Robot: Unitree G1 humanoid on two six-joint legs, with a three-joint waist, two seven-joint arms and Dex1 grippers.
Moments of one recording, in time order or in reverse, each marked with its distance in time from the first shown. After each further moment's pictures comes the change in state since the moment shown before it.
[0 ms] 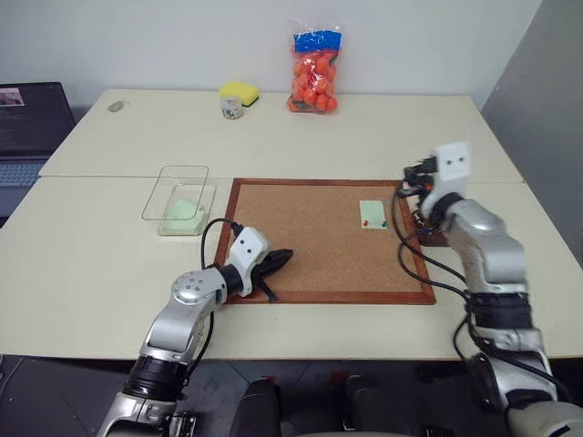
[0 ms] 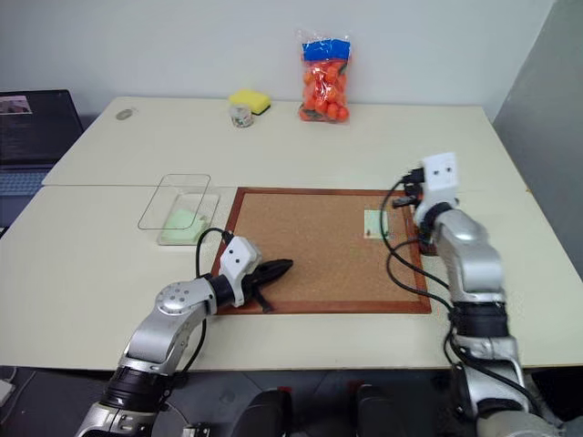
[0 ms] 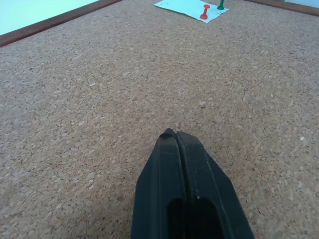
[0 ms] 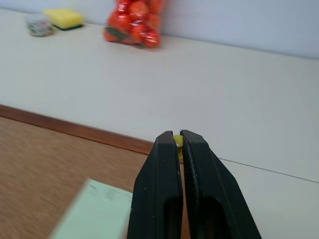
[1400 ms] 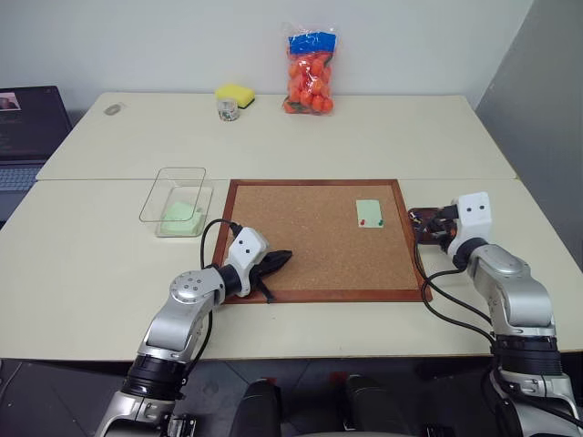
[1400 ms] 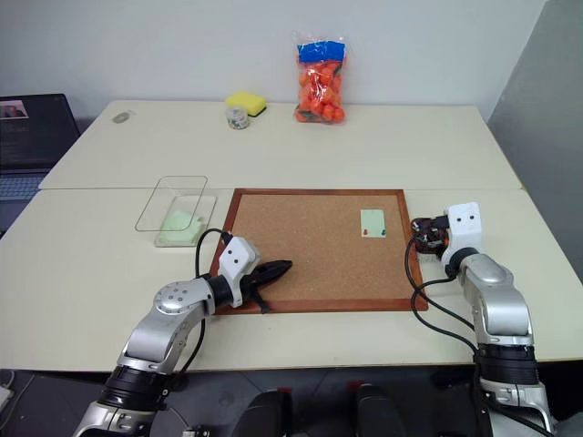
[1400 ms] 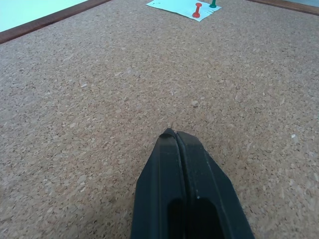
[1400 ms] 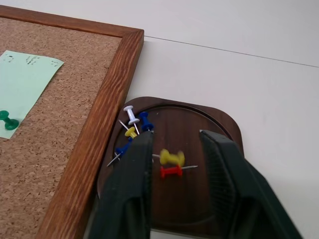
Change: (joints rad) left arm -0.012 0.008 -0.004 0.019 0.000 -0.003 -0.017; right arm 0.114 0.009 0.032 0.097 -0.022 -0.006 -0.018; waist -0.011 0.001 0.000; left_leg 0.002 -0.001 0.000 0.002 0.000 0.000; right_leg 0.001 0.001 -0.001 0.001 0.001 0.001
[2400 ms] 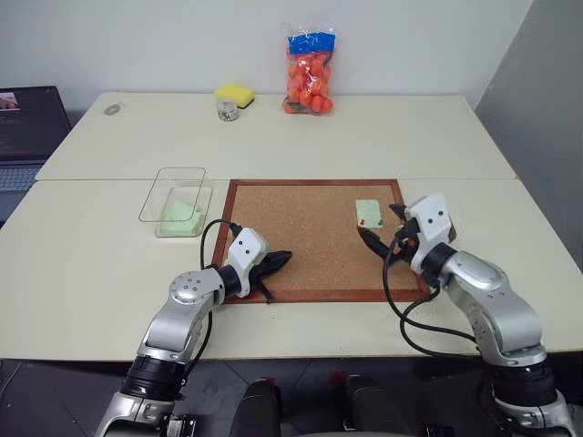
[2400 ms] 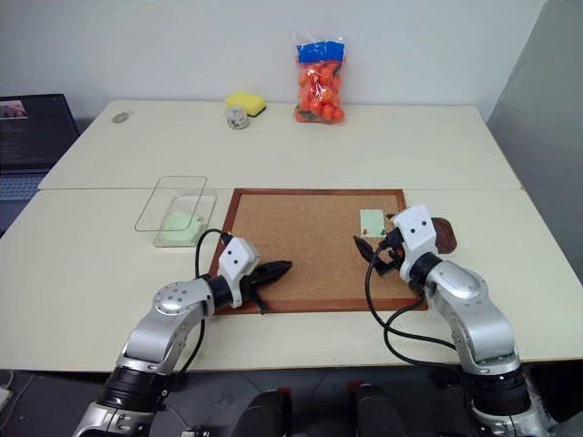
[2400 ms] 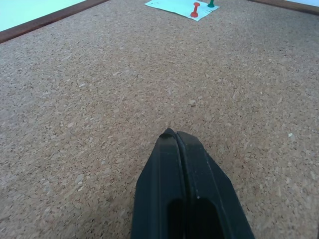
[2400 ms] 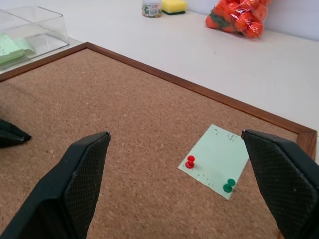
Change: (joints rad) left arm 0.001 0.003 0.000 -0.003 0.001 0.000 -0.003; right arm 0.086 0.025 0.194 -0.318 0.111 -0.069 0.177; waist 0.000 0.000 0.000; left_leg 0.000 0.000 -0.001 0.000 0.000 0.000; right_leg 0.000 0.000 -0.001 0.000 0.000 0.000
